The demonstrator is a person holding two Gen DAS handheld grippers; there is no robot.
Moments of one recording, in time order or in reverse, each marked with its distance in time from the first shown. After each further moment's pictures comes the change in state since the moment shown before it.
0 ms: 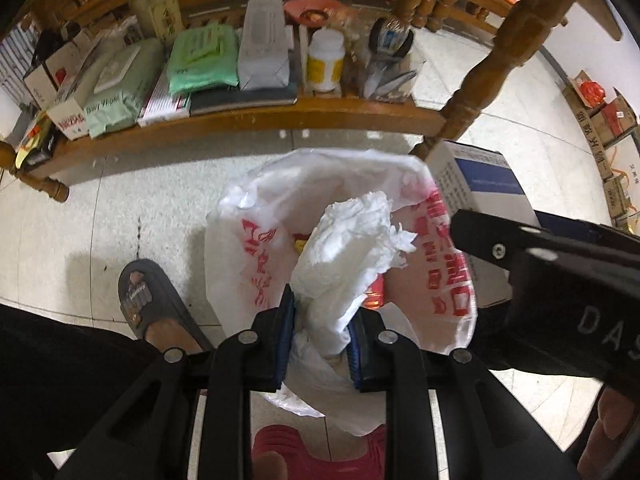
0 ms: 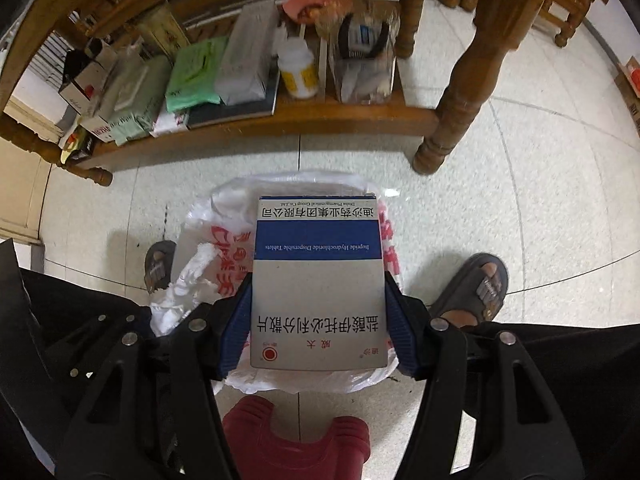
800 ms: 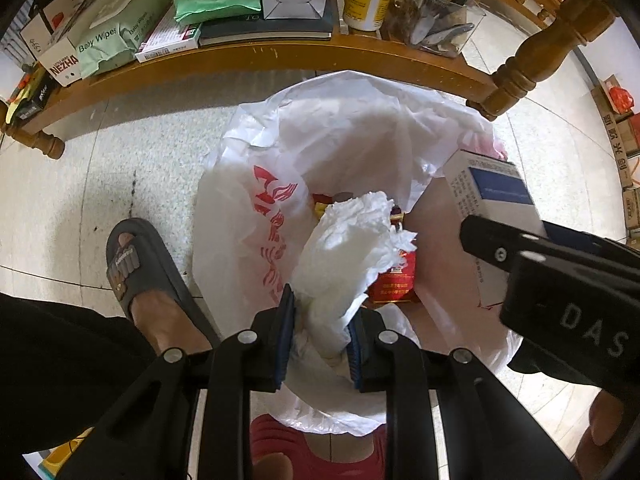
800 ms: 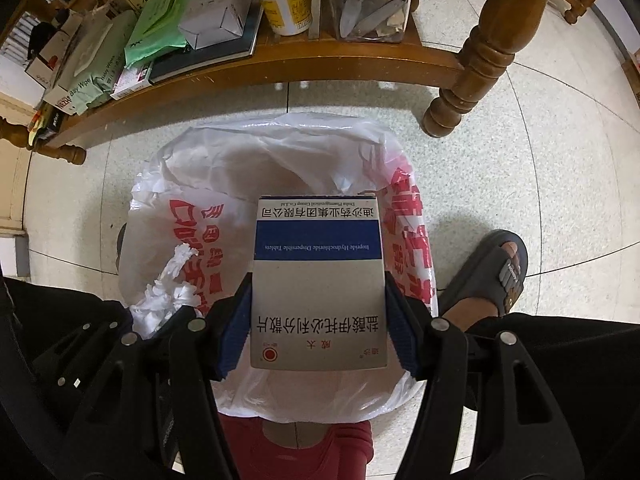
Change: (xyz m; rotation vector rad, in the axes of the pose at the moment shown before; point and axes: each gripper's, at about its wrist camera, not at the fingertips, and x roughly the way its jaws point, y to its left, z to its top) left arm 0.063 0.019 -0.008 -0.075 0.120 0.017; right arm 0.080 0.004 -0.002 0.008 0.119 -0.038
